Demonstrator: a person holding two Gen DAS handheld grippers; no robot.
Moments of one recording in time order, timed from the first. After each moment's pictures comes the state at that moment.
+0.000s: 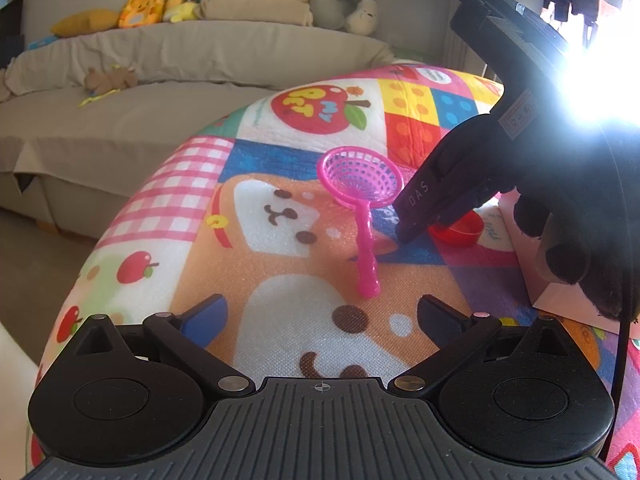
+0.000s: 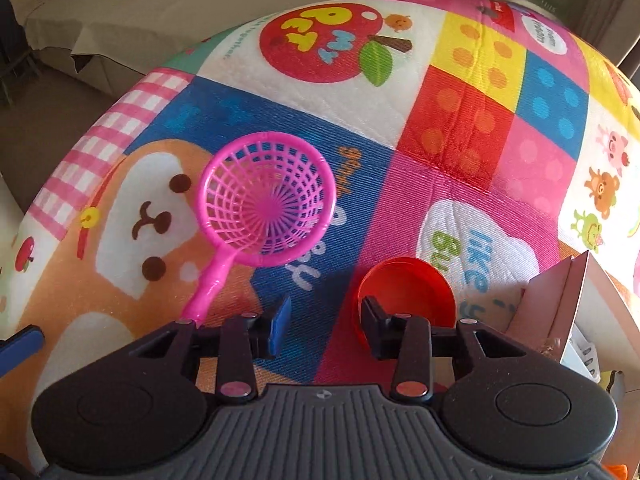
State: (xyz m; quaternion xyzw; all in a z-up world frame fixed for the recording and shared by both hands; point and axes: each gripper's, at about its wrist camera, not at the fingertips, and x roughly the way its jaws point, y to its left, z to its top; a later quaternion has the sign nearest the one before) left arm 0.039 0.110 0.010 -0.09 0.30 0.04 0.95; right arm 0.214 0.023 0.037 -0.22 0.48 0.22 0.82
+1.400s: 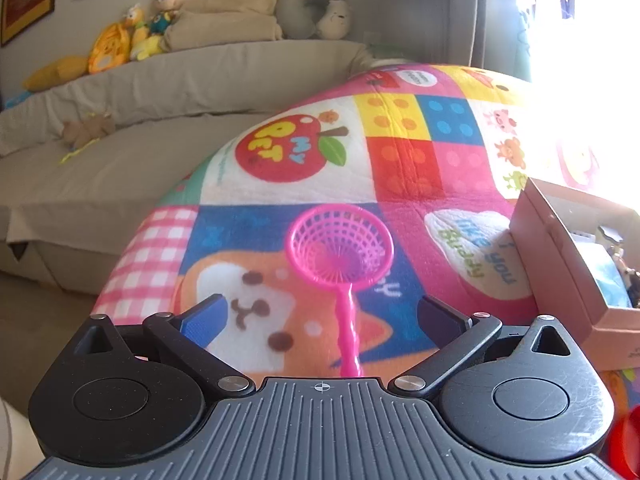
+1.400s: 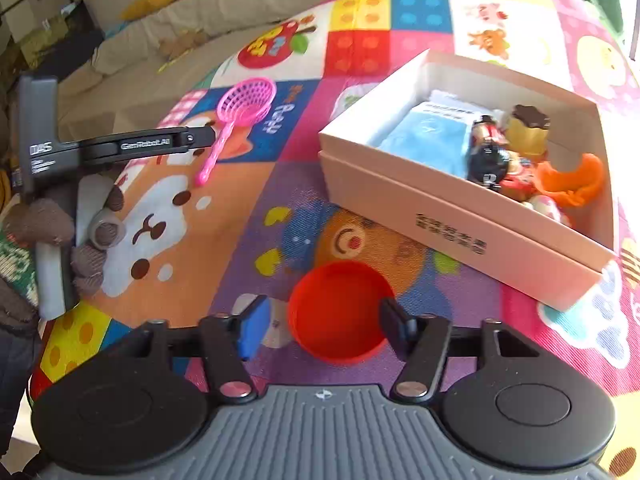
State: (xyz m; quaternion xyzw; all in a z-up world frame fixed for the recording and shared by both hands) left arm 0.129 0.083 0.034 0.00 0.30 0.04 0.95; right arm 0.039 -0.194 0.048 0.00 0.42 0.23 0.88
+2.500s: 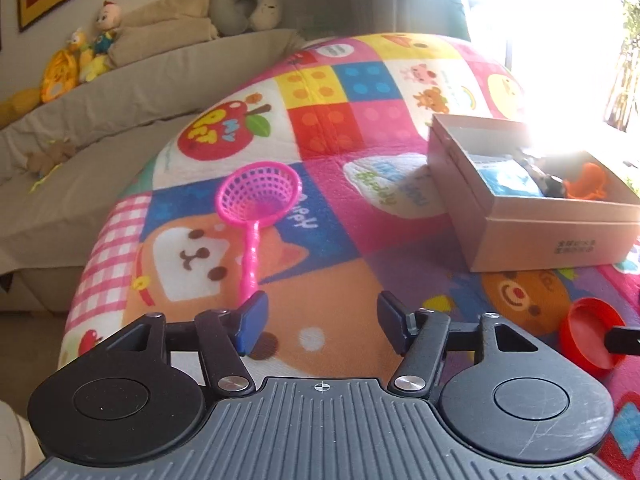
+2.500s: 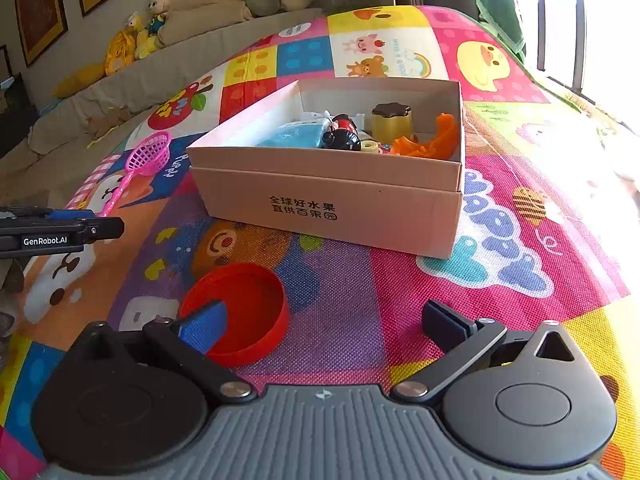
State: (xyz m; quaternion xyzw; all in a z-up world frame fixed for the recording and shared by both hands) left arm 0.061 0.044 0.032 0.05 0.32 -0.02 0.95; right arm 0.019 -0.233 0.007 0.03 0.36 0.13 0.92
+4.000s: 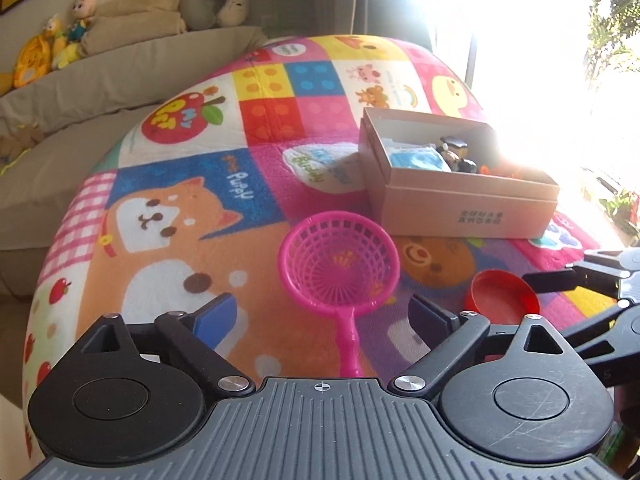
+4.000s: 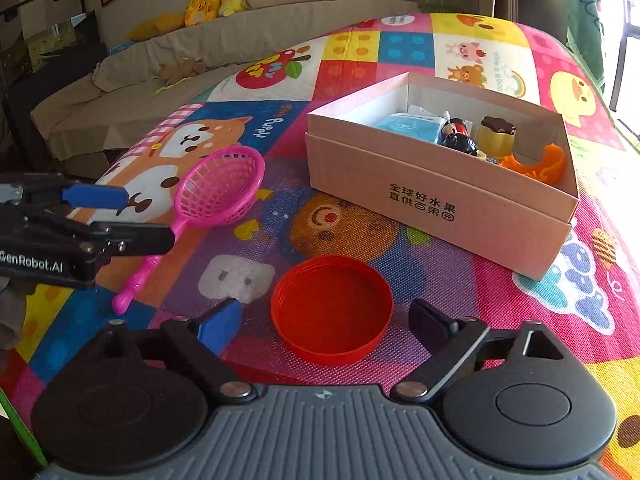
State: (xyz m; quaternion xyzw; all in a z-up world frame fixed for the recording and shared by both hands) left arm 0.003 0.020 0.036 0.02 0.33 -0.10 0.94; right arm 0.001 -0.188 0.016 -0.06 0.36 0.22 0.90
